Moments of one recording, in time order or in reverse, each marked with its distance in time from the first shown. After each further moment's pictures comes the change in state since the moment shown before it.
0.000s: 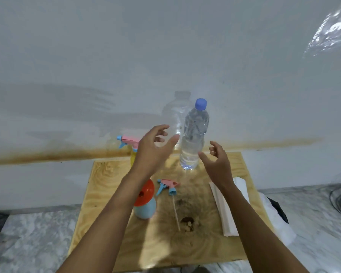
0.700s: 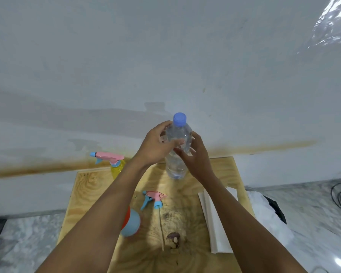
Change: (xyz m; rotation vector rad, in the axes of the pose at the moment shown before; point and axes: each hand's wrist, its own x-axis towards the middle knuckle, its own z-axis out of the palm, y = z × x) left_hand 0.094 0.005 0.074 0.060 -0.255 -0.020; right_hand 0.074 -0.009 0.004 0.171 -0.213 -0.114
